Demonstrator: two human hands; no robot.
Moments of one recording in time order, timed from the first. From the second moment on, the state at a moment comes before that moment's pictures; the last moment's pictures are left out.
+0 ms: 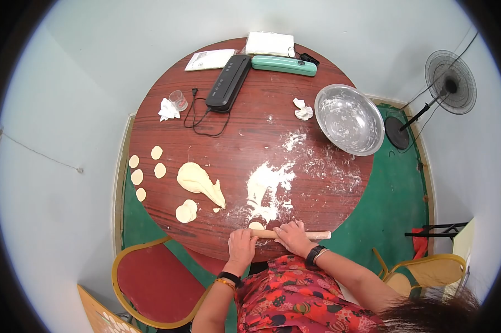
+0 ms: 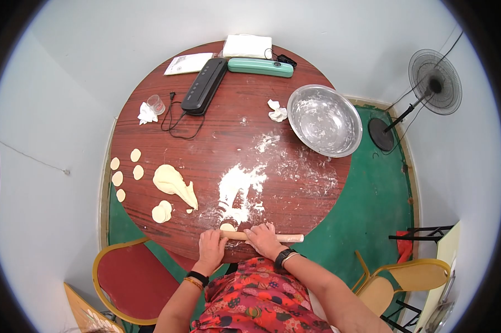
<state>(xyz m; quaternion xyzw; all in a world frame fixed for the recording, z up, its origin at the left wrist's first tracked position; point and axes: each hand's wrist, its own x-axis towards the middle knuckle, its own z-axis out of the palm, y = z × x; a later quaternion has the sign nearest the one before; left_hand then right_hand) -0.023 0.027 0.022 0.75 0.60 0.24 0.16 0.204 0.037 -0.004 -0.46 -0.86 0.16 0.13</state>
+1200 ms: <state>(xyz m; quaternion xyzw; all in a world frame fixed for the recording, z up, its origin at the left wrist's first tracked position) -0.039 0.051 -0.002 0.81 0.52 0.15 0.21 0.210 0.067 0.003 -0.58 -0.79 0.15 0.14</state>
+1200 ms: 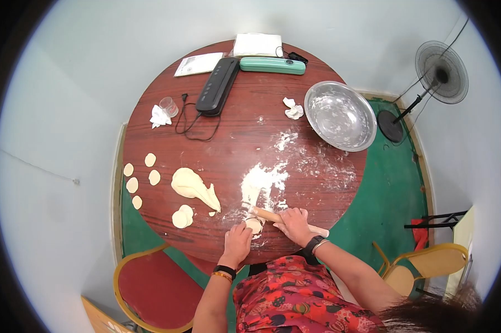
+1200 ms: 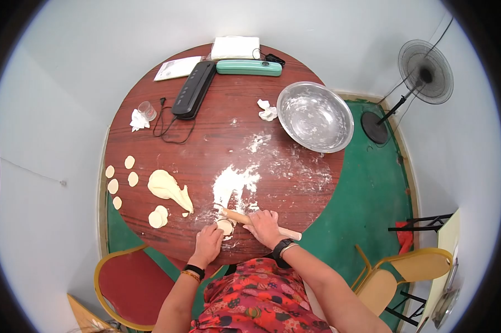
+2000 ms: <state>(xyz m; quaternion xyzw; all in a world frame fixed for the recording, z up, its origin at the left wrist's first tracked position) -0.050 0.044 -0.007 0.77 0.57 0.24 0.16 0.196 0.038 0.007 -0.52 -0.84 0.14 0.09</state>
